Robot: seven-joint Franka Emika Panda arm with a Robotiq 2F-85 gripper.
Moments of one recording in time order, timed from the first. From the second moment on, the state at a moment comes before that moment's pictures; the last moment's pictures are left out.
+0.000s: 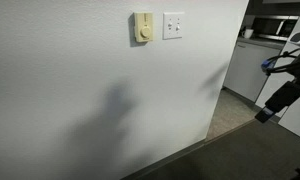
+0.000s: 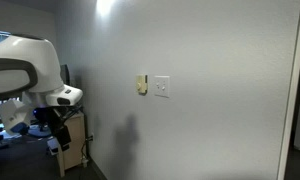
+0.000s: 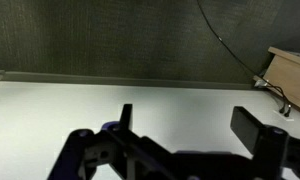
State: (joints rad) arm 0.33 -0.67 0.17 -2.79 0.41 2.39 0.11
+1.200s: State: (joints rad) arm 0.22 -0.67 0.31 -2.75 -0.02 2.32 0.21
